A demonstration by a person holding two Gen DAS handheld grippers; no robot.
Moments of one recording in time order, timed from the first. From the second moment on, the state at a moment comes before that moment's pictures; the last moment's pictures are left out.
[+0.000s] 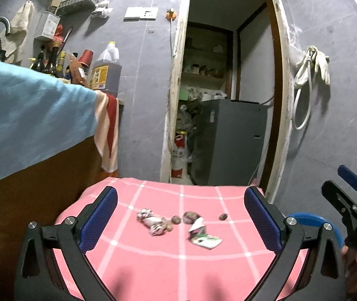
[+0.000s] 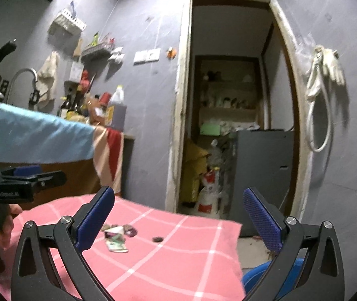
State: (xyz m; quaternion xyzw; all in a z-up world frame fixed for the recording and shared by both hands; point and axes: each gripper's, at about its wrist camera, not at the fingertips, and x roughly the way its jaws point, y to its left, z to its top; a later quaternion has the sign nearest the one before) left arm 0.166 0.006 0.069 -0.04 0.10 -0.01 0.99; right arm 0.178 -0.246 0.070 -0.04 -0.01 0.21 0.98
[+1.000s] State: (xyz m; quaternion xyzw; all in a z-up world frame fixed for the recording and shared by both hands) left arm 0.281 0.047 0.006 -0.04 0.36 -0.02 0.93; right arm 0.343 -0.180 0.009 -0.05 0.35 0.22 0.91
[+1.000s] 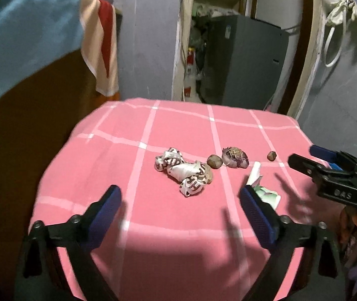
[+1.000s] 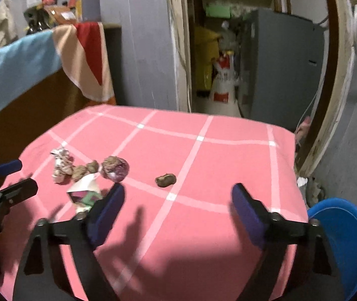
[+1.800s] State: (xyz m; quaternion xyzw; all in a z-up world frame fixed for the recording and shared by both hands) left arm 0.309 0.056 -0.004 -0.10 0.40 -0.04 0.91; right arm 0.372 -0.148 -0.008 -0.10 0.41 0.26 0.87
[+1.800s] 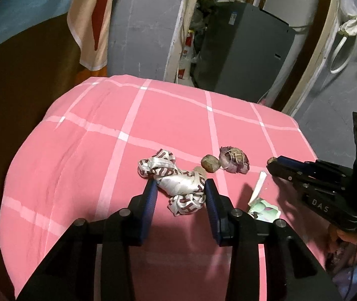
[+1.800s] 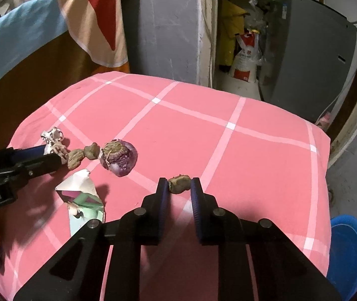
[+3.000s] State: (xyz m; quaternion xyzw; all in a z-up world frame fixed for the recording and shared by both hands) left arm 0.190 -0.077 0.117 -0.04 0.09 -0.18 0.98; right arm 0.177 -0.283 0.106 0.02 -0.03 0.18 0.98
